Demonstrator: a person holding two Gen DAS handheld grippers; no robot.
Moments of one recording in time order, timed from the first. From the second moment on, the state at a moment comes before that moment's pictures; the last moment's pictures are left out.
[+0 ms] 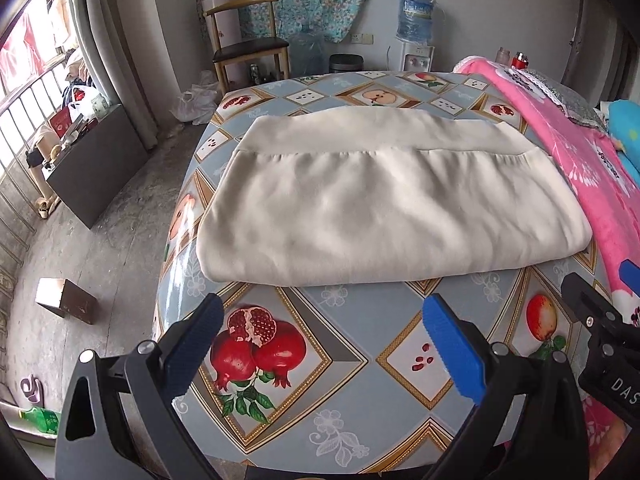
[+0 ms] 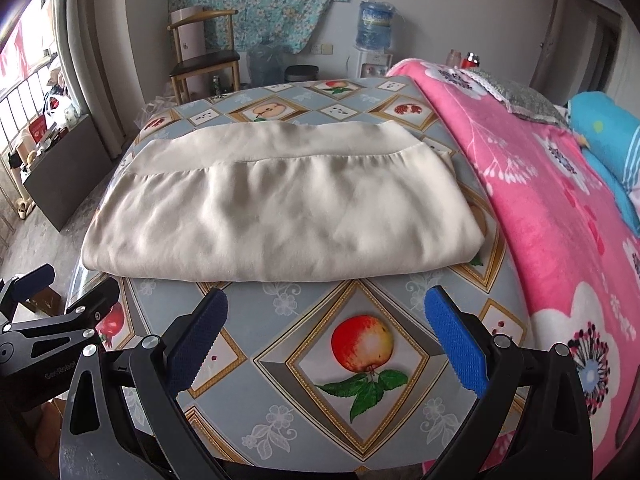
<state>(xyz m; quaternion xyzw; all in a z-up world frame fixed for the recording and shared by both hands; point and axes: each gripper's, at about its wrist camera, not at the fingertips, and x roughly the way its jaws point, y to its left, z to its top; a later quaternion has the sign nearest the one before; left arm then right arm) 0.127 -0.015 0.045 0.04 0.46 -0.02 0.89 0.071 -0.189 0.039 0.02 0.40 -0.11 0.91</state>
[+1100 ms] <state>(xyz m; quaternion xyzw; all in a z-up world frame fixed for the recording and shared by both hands) 0.132 -0.020 0.042 0.03 0.47 -0.02 0.88 0.072 -0.190 0.034 0.01 0.42 -0.12 0.90</state>
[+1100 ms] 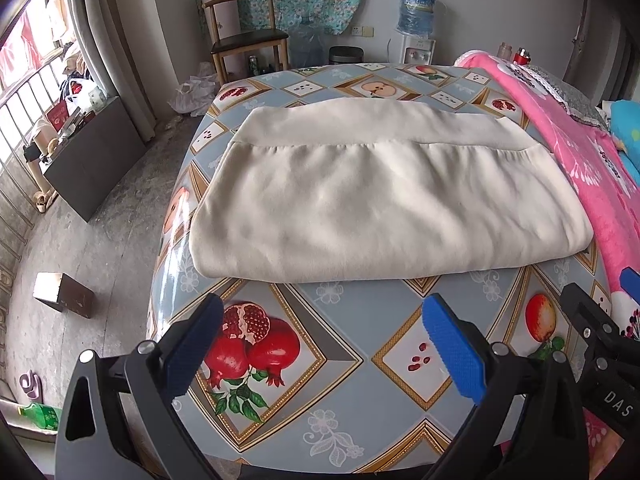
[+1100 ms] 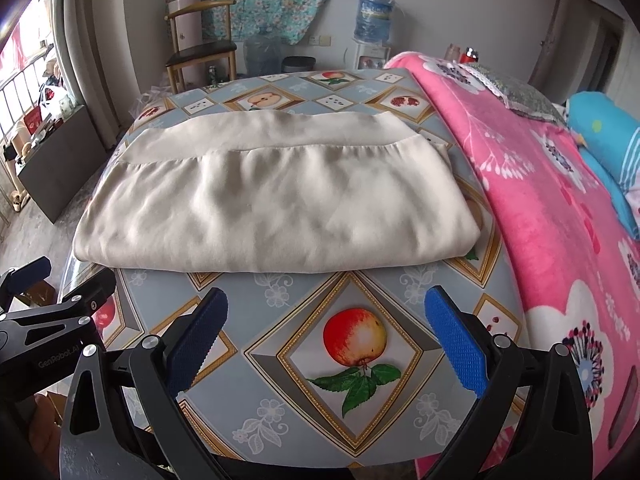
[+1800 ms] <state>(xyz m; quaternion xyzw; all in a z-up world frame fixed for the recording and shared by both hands) 0.132 -0.018 0.042 0.03 0.47 -0.02 0.88 0.072 -0.191 0.037 0.01 0.42 -0.12 0.90</state>
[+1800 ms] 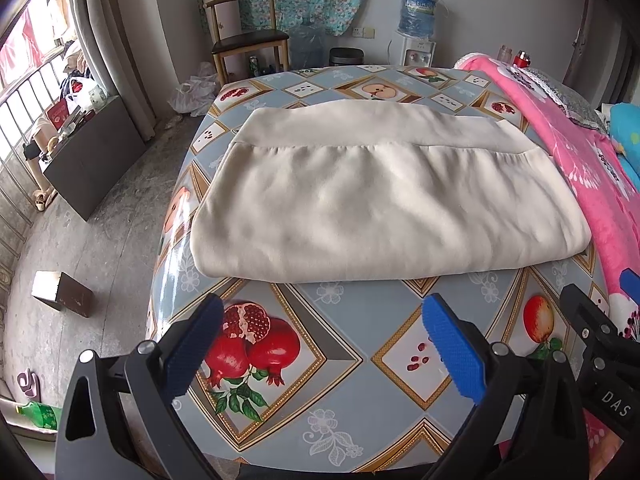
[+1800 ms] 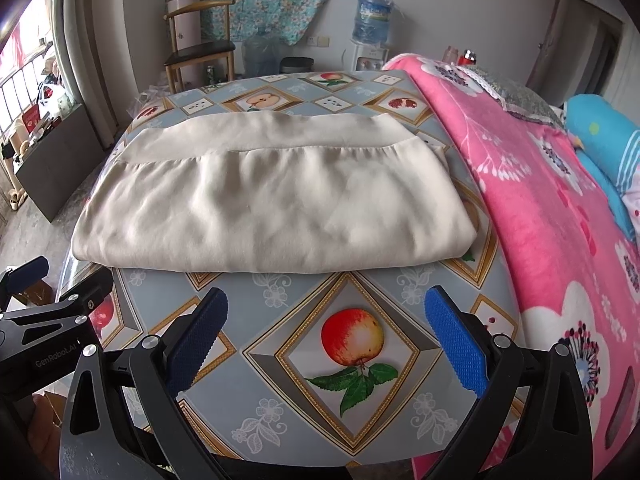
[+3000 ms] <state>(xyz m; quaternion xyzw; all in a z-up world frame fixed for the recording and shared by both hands) 0.131 -0.018 0.044 0.03 0.47 -0.02 0.88 0.069 -0.194 0.039 0.01 0.41 -0.13 0.90</state>
